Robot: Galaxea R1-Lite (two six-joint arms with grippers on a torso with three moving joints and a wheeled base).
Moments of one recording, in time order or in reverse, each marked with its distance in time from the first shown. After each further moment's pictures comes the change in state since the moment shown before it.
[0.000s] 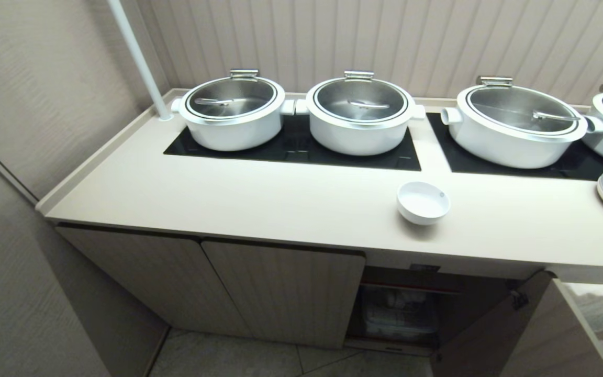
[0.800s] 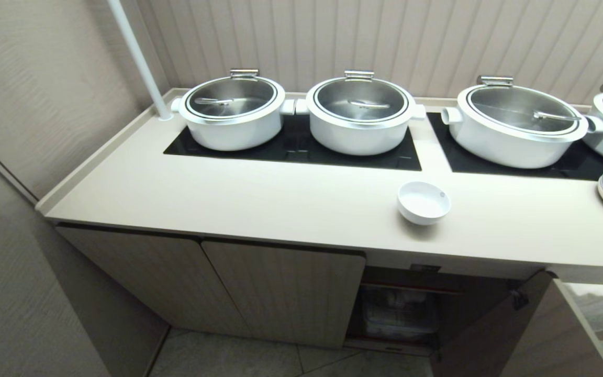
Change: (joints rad) left arm 0.000 0.000 -0.001 0.000 0.000 0.000; right arm 0.025 0.751 -0.223 -0.349 0.026 -0.002
